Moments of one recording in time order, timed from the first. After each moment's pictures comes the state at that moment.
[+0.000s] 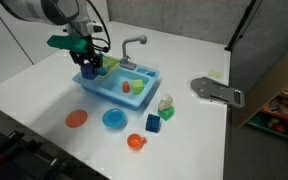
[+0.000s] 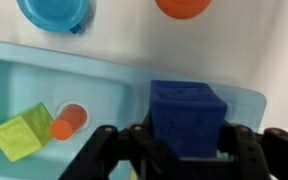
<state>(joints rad) 0.05 0.45 0.03 -2.13 -0.02 2.47 -0.04</state>
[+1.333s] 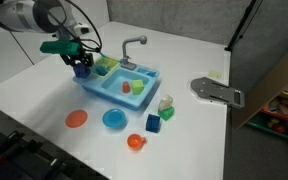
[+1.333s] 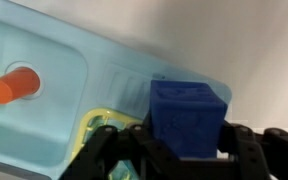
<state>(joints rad) 0.14 0.50 0.05 -2.14 -0.09 2.62 -0.04</state>
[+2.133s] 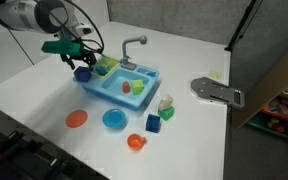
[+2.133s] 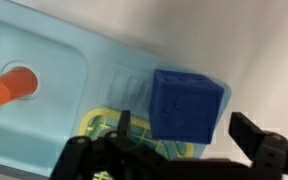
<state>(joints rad) 0.09 0.50 0.09 -2.14 -0.06 2.62 -0.08</state>
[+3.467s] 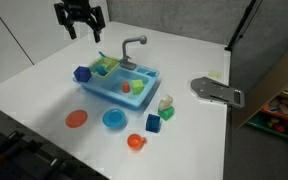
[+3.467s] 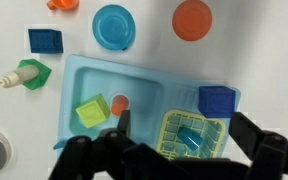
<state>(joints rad) -0.01 0.10 0.00 -2.14 -0.04 2.13 -0.13</state>
